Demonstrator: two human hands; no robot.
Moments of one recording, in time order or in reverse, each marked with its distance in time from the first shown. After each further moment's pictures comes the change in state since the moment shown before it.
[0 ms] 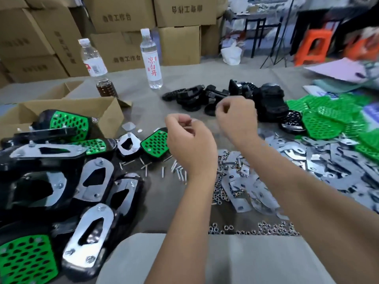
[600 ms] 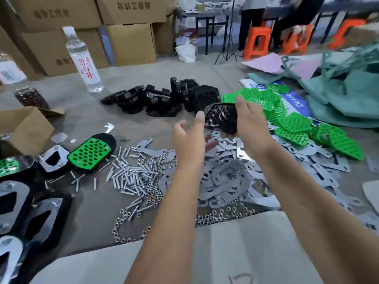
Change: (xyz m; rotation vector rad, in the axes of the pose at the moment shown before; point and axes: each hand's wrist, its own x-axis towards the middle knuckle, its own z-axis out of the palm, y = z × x) left_hand -0.079 0.001 0.083 -0.166 -0.647 -0.622; right_hand -0.042 0.111 -0.115 0.667 0.087 0.375
